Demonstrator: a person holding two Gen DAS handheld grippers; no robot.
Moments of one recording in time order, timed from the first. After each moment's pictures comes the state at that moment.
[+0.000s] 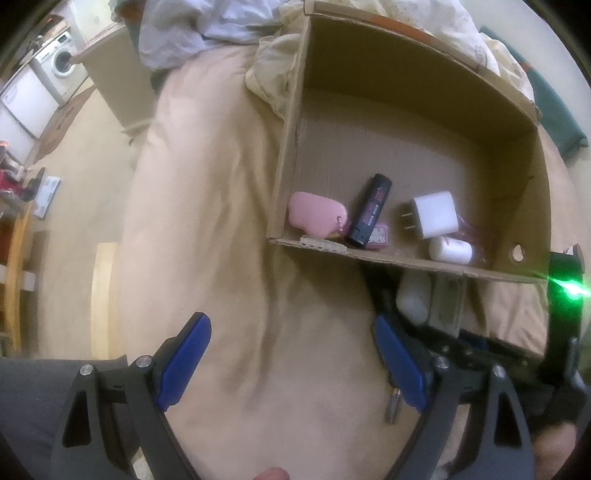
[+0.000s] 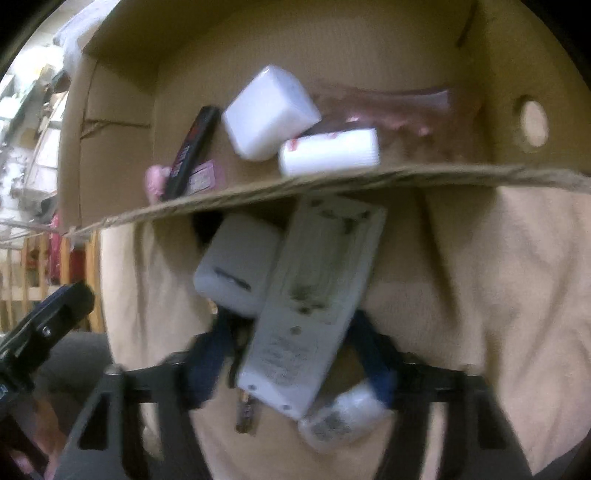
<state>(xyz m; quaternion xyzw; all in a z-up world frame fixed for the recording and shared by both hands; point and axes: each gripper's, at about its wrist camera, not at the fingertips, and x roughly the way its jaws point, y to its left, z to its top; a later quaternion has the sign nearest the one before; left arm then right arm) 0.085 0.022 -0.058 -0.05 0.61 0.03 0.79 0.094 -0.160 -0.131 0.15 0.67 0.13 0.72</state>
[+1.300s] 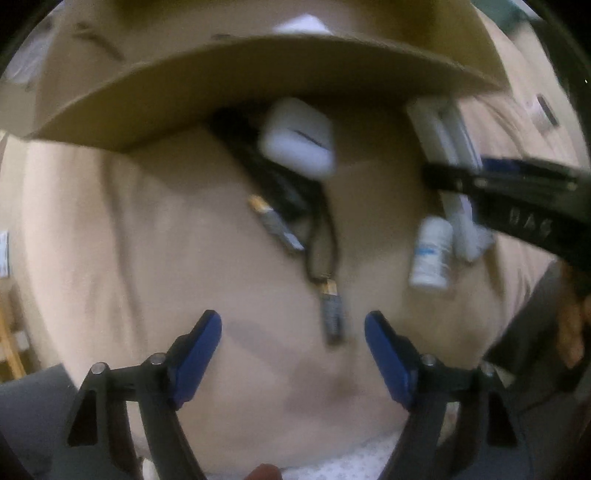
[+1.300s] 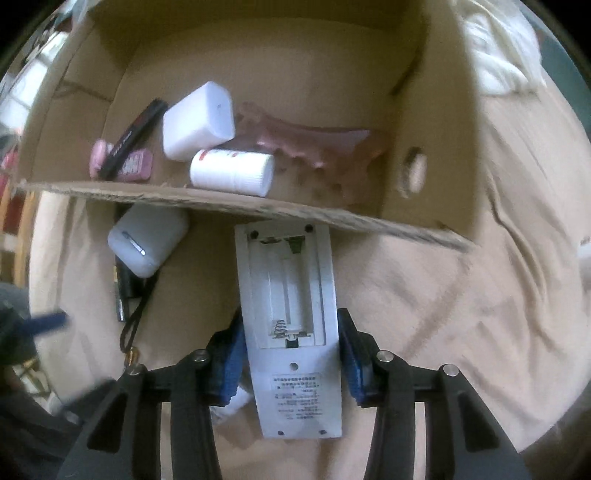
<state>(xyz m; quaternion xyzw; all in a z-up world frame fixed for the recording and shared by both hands) 0.041 -0.066 -0.122 0.07 0.70 -0.13 0.70 0.089 -0.175 -0.112 -0.03 0.66 0.09 0.74</state>
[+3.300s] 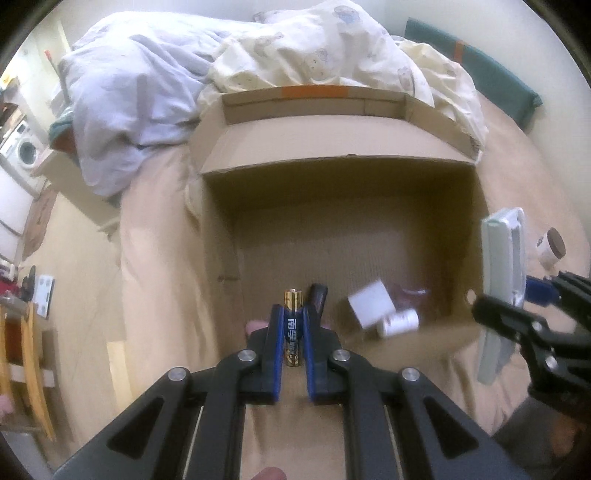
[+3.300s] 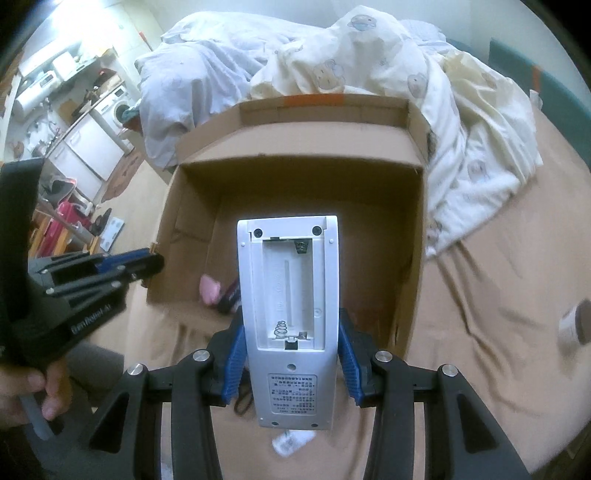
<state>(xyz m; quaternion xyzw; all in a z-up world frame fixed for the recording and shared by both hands) 0.158 -0.022 0.017 0.06 0.54 -0.06 0.83 0.123 -0.194 0.030 0.03 0.53 0.16 0.83</state>
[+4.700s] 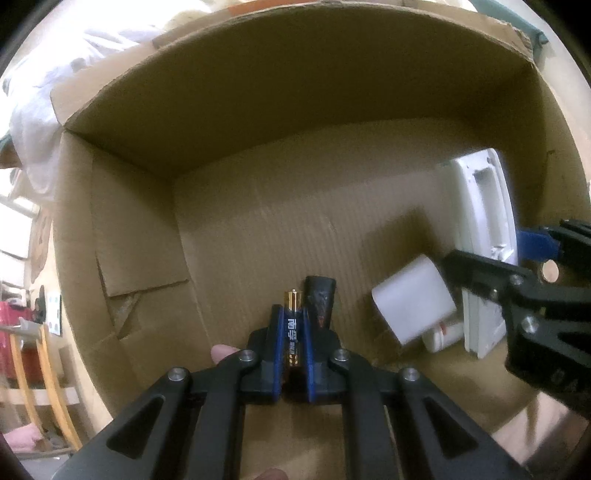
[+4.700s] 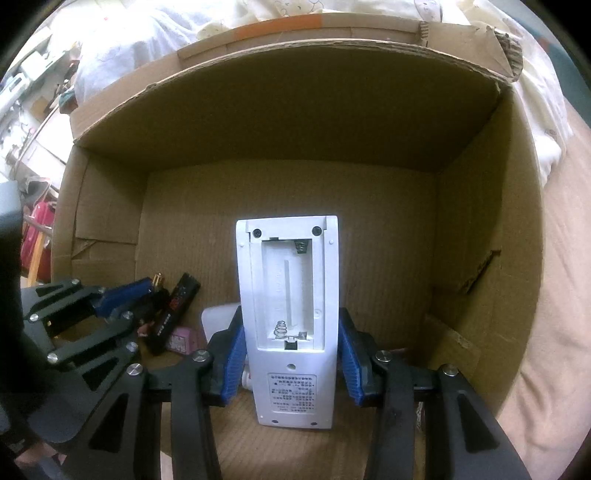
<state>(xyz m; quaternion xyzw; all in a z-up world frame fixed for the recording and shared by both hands) 0.203 -0.072 -0.094 0.14 0.59 -0.06 0.79 0.188 -0.172 -0.074 0.04 0.59 0.13 0.80</state>
